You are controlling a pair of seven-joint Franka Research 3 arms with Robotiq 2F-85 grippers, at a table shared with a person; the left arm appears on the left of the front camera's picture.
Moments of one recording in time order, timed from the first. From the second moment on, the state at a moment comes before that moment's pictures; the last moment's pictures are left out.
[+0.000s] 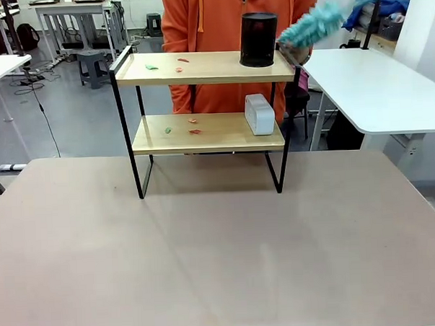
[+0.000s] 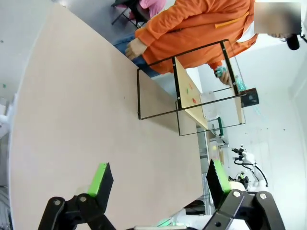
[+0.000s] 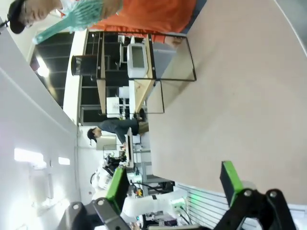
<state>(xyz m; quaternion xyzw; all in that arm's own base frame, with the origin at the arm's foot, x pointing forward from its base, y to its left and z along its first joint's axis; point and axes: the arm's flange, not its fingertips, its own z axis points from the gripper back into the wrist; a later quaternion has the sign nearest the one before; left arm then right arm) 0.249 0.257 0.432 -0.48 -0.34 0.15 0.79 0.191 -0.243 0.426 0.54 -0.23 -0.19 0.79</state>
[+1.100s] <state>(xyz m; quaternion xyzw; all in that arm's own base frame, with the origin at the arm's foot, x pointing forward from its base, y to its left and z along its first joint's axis) 0.233 0.259 0.443 -0.47 -0.35 0.16 0.79 0.218 -0.225 0.466 0.55 -0.24 -0.14 0.79</state>
